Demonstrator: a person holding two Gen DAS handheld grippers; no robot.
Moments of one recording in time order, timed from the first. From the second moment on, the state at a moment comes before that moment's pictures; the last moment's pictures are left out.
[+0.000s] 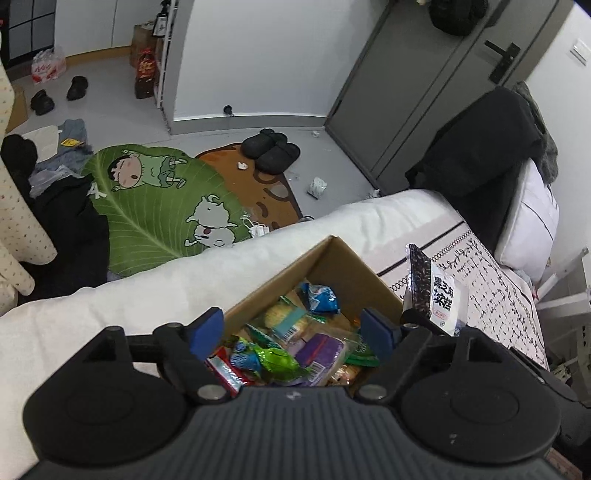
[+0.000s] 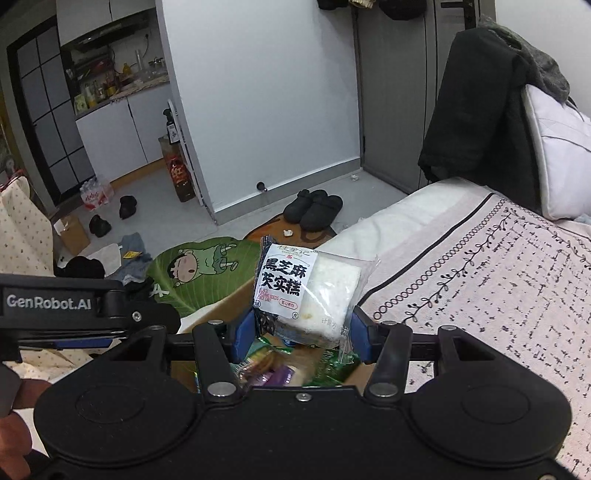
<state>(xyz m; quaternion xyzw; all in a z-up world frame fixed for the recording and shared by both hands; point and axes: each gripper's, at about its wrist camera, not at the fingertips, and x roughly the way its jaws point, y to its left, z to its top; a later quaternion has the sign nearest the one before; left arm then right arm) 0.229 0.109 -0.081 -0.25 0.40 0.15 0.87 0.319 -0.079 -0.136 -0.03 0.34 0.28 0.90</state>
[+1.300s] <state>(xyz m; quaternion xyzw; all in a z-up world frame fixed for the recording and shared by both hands) 0.206 0.101 -0.057 -0.20 0.42 0.12 0.88 0.289 -0.142 -0.096 0.01 0.36 0.21 0.91</state>
